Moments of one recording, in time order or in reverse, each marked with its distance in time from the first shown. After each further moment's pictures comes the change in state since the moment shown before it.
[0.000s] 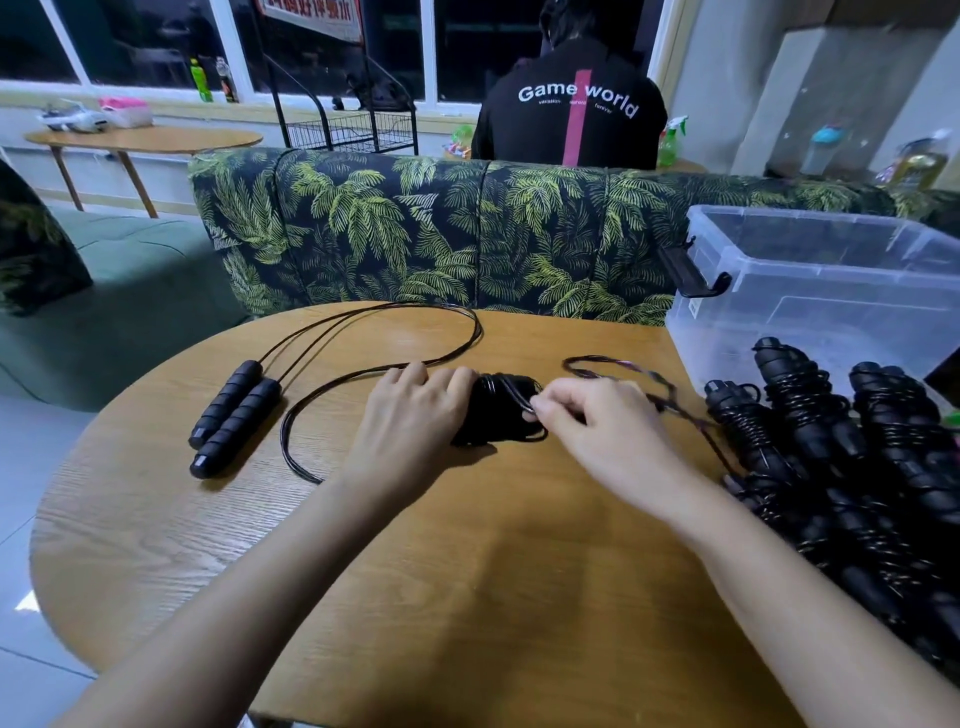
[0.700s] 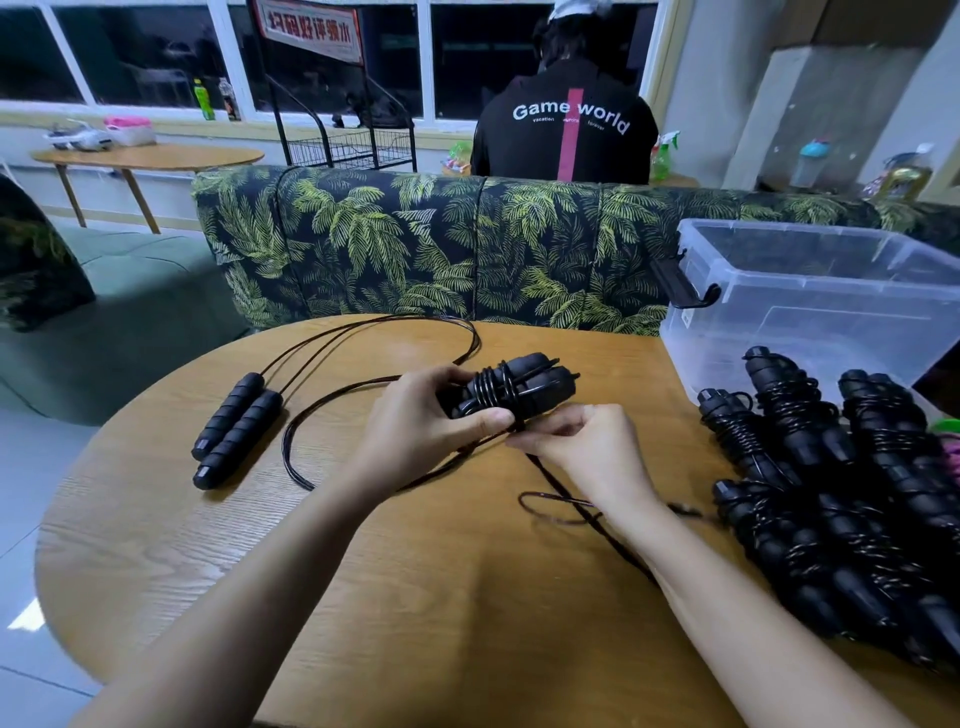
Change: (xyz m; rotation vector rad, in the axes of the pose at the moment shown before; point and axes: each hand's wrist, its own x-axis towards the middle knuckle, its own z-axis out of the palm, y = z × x) left_hand 0.006 -0.002 -0.015 -1.114 -0.159 -0.442; right_hand 0.001 0.011 0.033 0.501 0.144 0.292
